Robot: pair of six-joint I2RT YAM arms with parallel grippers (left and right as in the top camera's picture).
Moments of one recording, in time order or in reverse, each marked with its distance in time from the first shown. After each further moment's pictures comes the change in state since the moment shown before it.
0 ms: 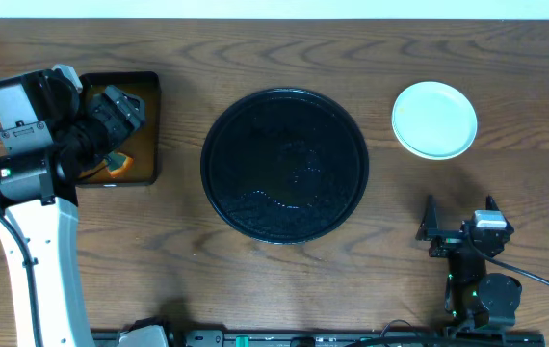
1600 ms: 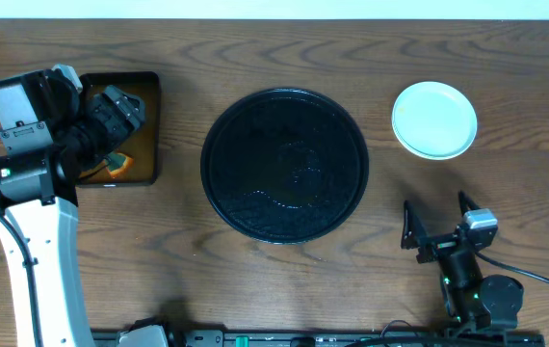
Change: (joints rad) left arm 0.000 0.000 0.000 0.000 0.000 0.000; right arm 0.008 0.000 0.011 0.019 -0.258 0.146
